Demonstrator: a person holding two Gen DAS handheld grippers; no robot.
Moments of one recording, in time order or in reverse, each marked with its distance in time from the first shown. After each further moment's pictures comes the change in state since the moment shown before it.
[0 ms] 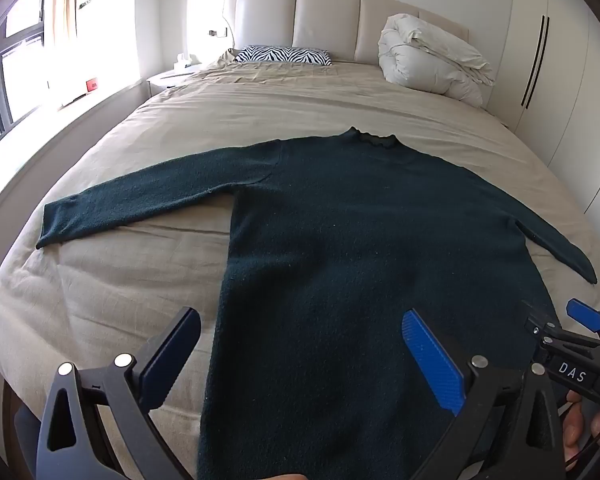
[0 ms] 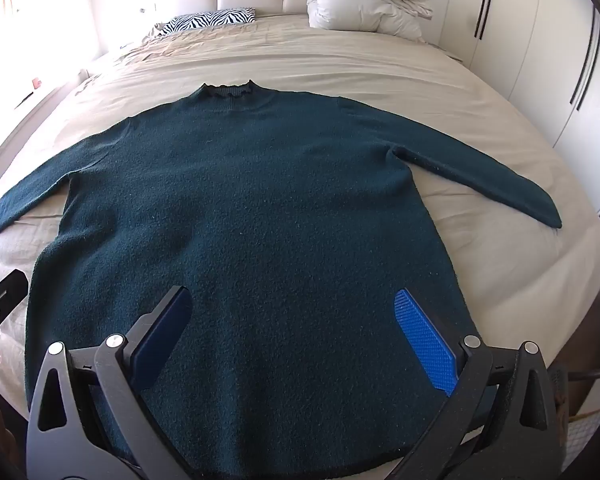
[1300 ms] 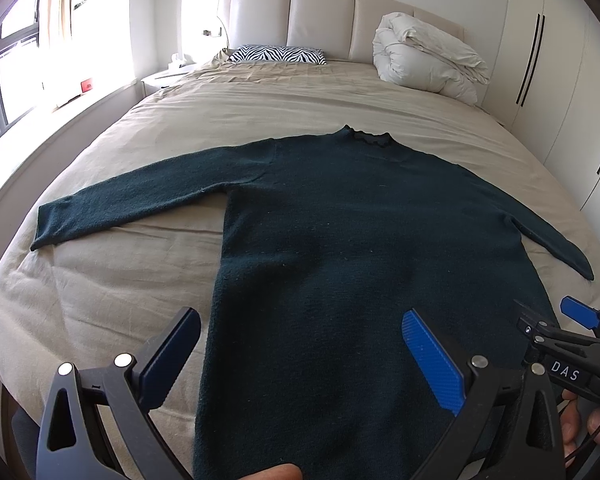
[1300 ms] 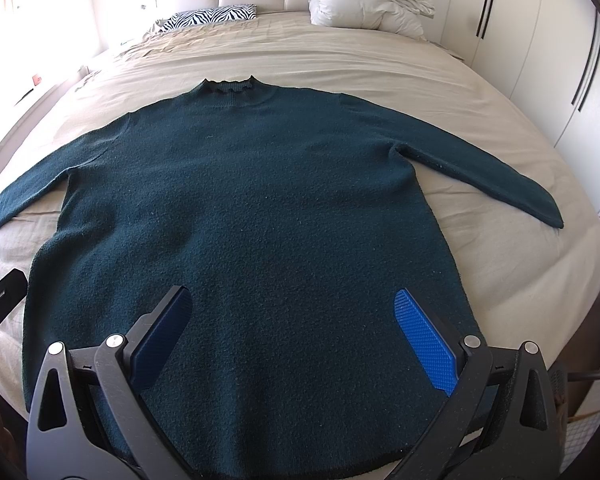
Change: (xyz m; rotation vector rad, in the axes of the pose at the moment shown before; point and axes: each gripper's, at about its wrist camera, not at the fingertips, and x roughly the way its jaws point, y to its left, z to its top) left arm 0.006 -0.004 -0.003 0.009 0.002 -0.010; right arm 0.003 0.005 -0.001 -0.004 0.015 -0.004
